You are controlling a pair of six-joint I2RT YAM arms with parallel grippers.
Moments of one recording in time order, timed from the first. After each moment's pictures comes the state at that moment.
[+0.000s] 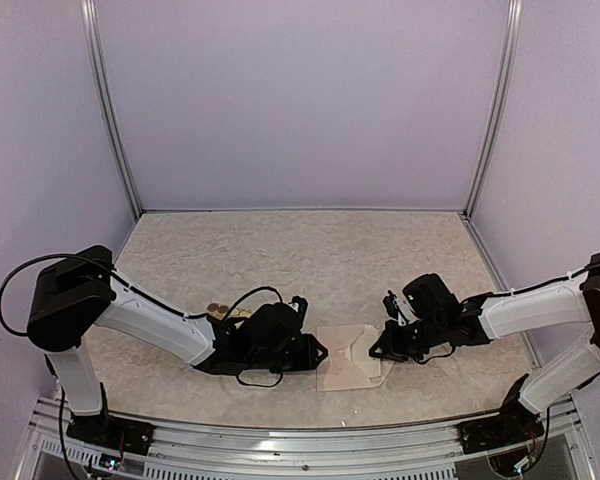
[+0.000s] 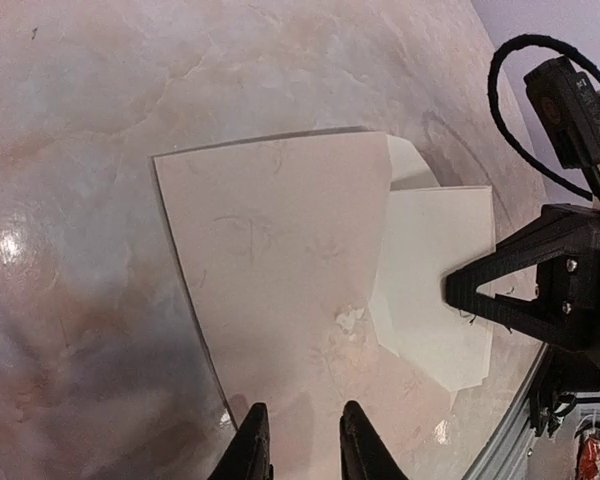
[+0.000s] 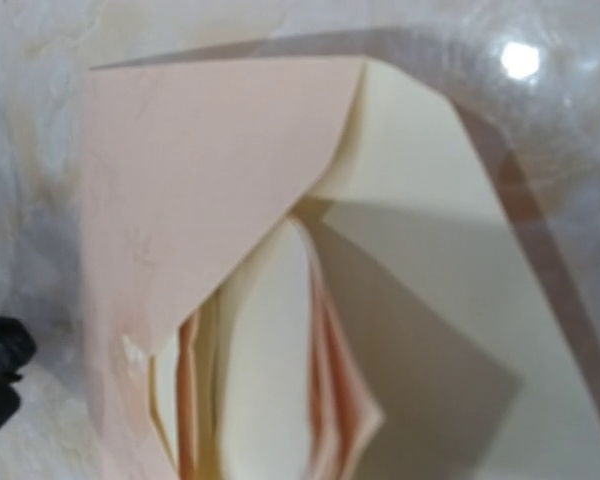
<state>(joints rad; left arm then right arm) -1.17 1.87 0.89 0.30 -0.11 -0.97 0.76 1.42 0.54 -0.02 -0.28 0.83</state>
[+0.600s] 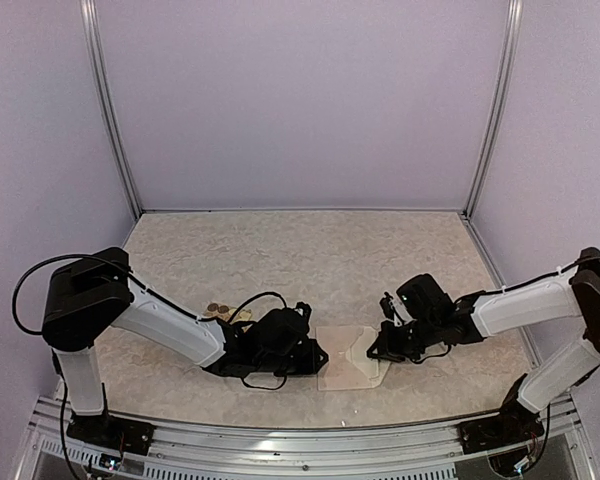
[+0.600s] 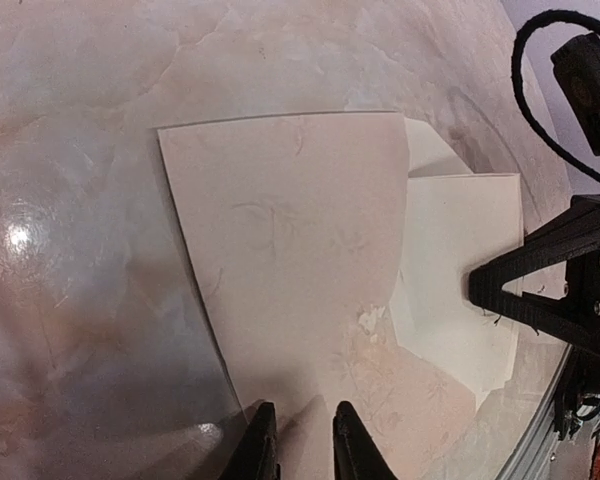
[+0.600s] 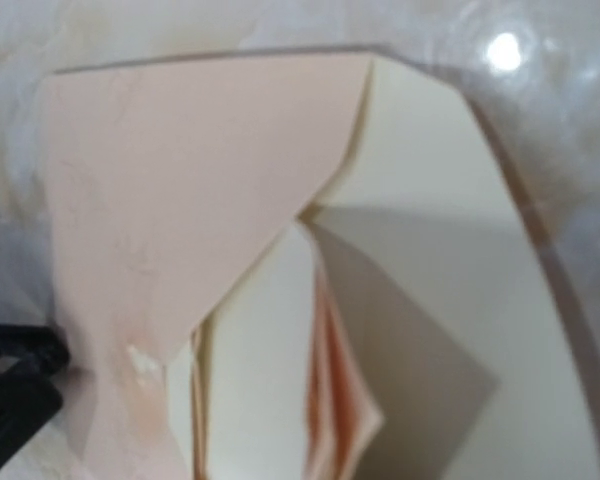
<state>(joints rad) -1.17 1.94 0.93 0.30 -0.11 -0.96 0.77 1.47 0.57 -0.02 -0.27 0.83</state>
